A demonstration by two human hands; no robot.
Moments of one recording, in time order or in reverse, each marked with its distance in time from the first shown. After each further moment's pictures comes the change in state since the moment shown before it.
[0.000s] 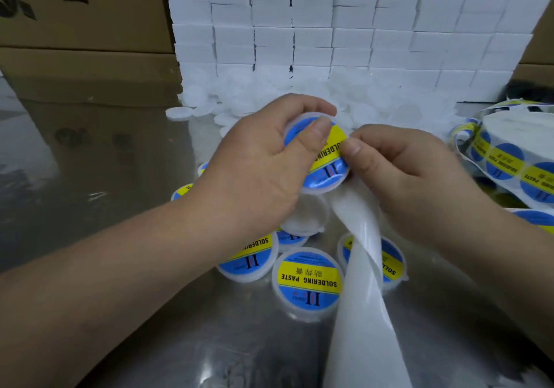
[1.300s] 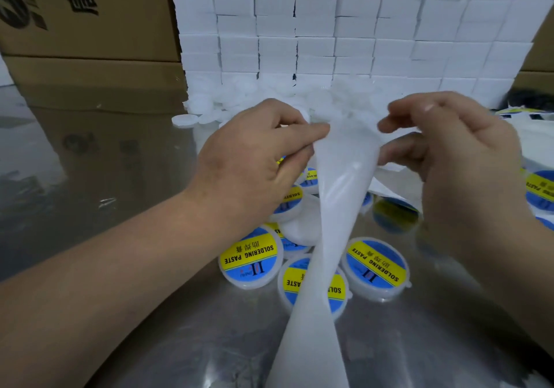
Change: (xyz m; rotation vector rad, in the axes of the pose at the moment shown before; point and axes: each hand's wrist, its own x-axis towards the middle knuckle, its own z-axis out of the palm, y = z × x) left_hand 0.007 -0.011 -0.016 0.629 0.057 0.385; right_hand 0.005 -0.002 -0.007 0.616 0.427 0.043
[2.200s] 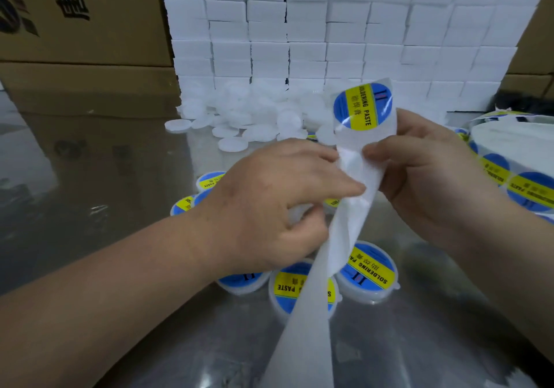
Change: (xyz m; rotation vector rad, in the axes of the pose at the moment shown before) left_hand -0.005 0.013 0.000 -0.195 -0.180 0.292; right_hand 0.010 0.006 -0.006 0.118 -0.220 0.316
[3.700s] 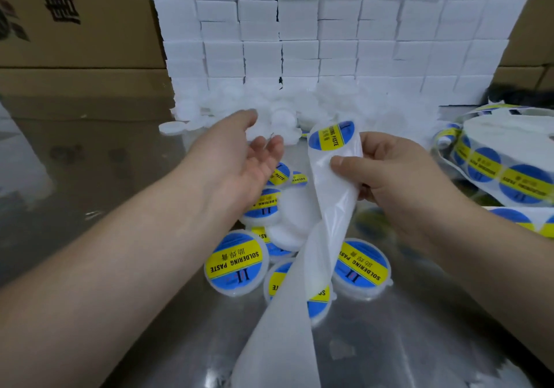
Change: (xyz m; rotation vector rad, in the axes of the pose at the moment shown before) left_hand 0.044 -0.022 0.005 -1.420 0.852 -1.392; right_hand 0.001 0.016 0.001 -0.234 0.078 0.043
